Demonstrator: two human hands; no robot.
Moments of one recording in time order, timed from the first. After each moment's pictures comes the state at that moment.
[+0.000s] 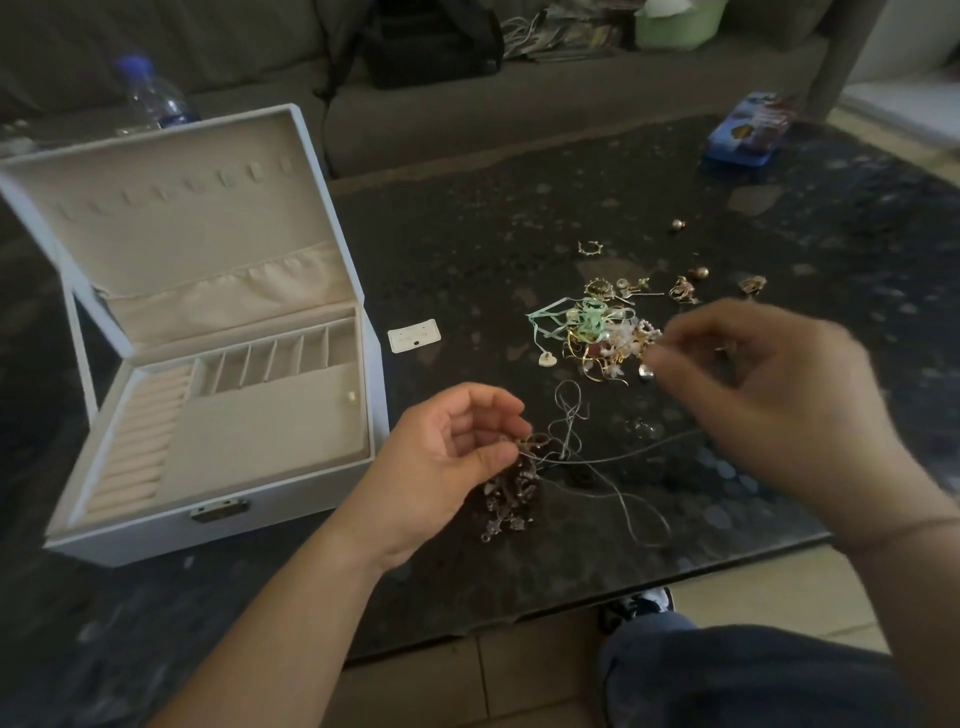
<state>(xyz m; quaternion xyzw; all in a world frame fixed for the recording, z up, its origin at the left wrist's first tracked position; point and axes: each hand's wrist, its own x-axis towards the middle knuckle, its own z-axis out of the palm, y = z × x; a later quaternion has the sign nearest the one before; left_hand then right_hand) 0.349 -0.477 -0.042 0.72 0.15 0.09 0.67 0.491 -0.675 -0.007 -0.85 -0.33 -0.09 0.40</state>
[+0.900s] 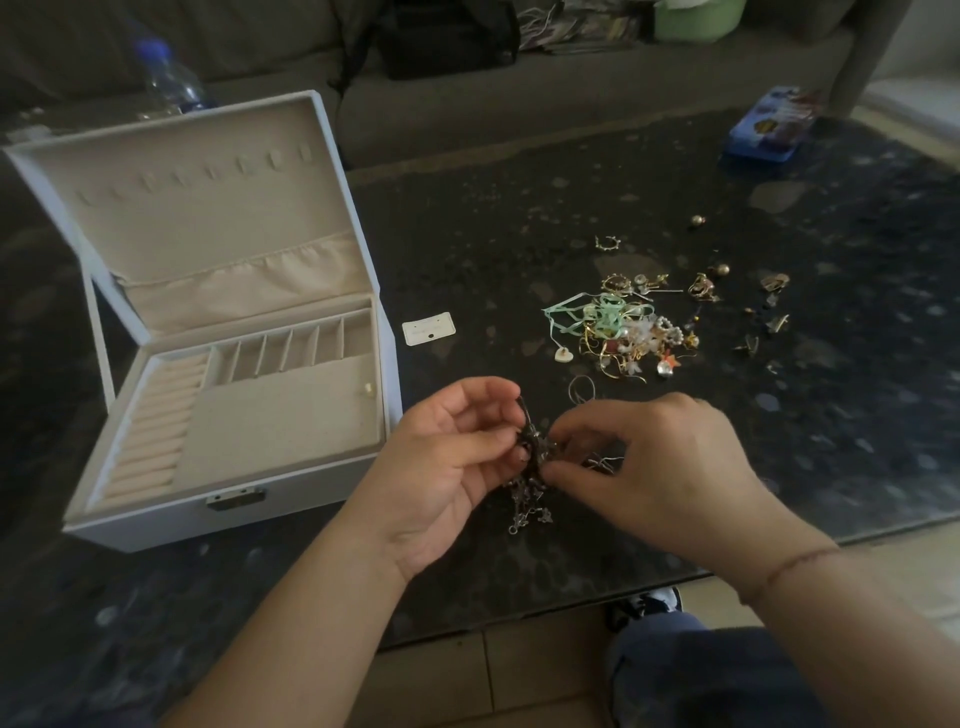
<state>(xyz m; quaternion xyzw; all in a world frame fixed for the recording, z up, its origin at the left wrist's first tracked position) 0.346 -0.481 -0.035 0.50 0.21 0.10 0.84 0.450 -0.634 -0.038 -0.84 -0.45 -0.03 0.29</state>
